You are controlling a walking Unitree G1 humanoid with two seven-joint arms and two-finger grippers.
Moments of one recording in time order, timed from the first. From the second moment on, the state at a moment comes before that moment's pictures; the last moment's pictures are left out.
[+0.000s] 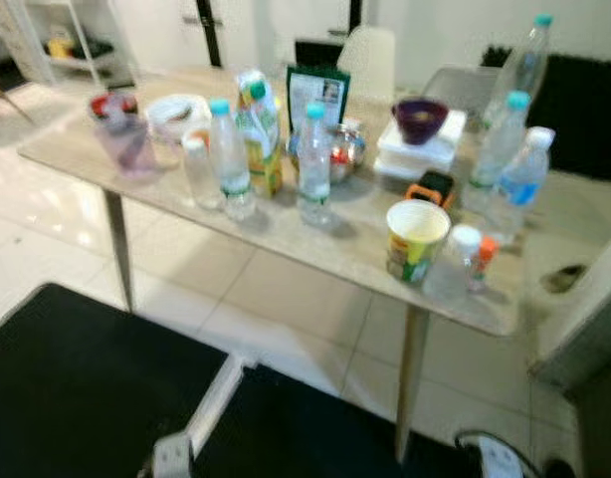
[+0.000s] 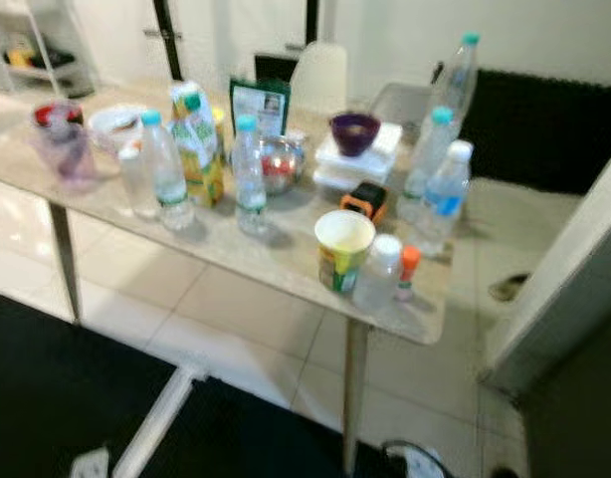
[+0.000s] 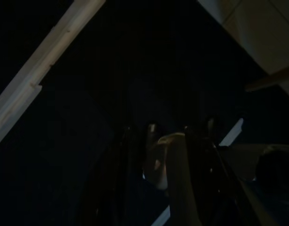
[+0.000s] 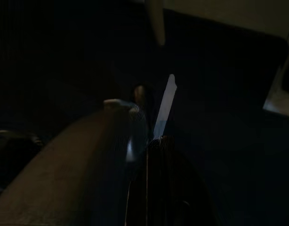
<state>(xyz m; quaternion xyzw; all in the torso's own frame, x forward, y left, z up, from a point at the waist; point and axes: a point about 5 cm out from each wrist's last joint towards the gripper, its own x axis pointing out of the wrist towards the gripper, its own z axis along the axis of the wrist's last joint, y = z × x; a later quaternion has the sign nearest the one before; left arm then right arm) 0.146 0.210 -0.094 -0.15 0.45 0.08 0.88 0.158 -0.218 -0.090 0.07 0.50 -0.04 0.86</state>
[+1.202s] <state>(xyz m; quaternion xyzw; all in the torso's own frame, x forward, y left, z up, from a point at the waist) 0.141 0.198 -0.098 -0.15 0.47 0.05 0.87 0.157 -0.229 -0.089 0.05 0.50 -0.08 0.86</state>
